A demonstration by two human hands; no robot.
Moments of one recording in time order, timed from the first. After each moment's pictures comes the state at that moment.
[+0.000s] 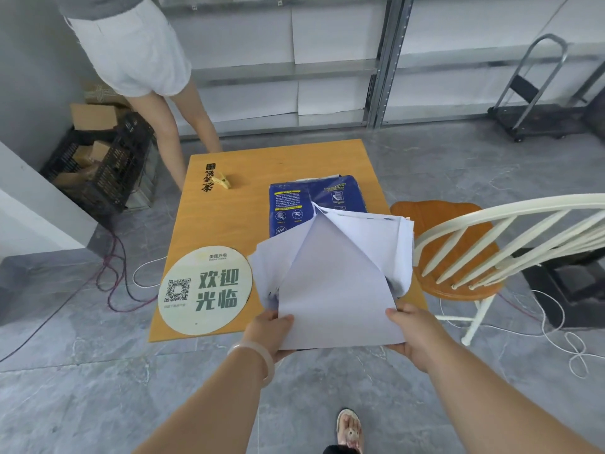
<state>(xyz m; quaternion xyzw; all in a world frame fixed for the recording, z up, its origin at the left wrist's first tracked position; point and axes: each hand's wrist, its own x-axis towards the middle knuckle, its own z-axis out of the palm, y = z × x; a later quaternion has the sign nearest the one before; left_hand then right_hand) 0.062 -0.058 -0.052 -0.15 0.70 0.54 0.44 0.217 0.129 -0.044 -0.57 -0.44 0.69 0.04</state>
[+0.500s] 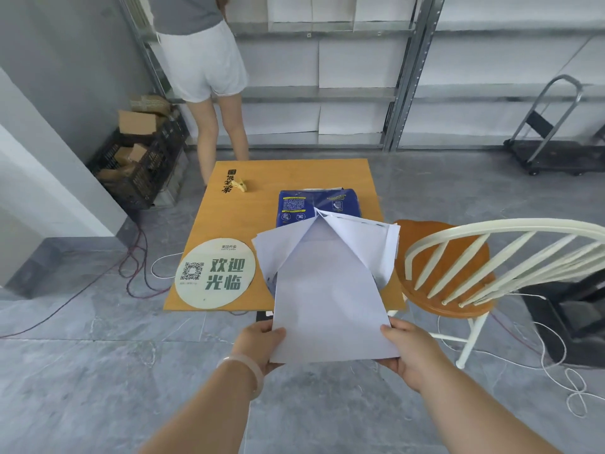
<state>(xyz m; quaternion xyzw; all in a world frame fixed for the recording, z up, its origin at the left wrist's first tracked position) 0.130 -0.092 -0.015 -0.14 0.71 0.56 0.41 0.278 0.109 -0.001 -0.53 -0.44 0.73 0.04</state>
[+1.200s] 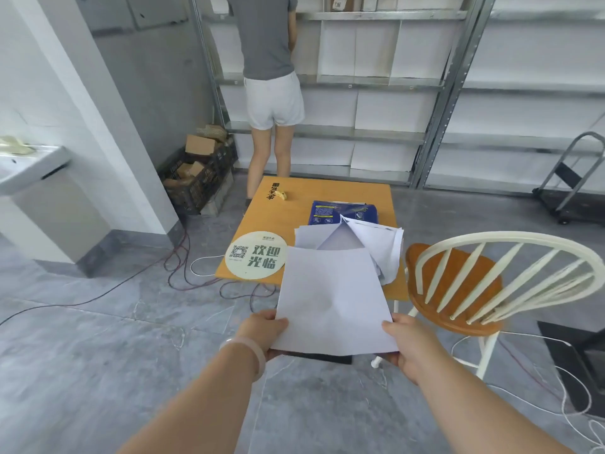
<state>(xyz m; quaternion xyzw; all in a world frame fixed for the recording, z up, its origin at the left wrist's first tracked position) 0.220 -0.171 0.057 -0.13 0.71 0.61 0.34 0.343 0.038 0.069 -0.48 -0.53 0.69 0.02</state>
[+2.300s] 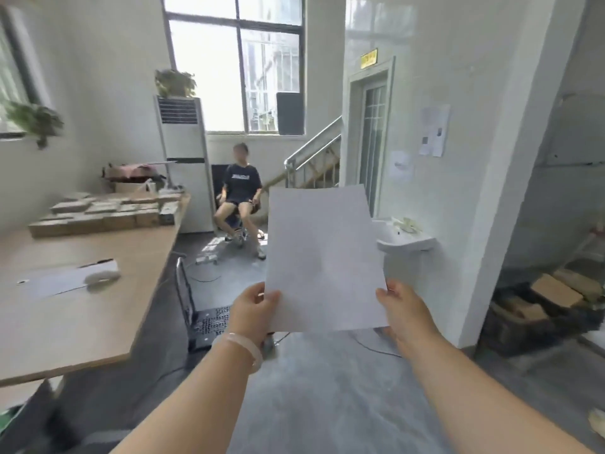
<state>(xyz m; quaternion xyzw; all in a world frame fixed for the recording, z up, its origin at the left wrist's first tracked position) 0.270 -0.711 0.269 -0.32 0.64 0.62 -0.32 0.118 -0.536 0.273 0.15 -0.69 0.70 -0.14</state>
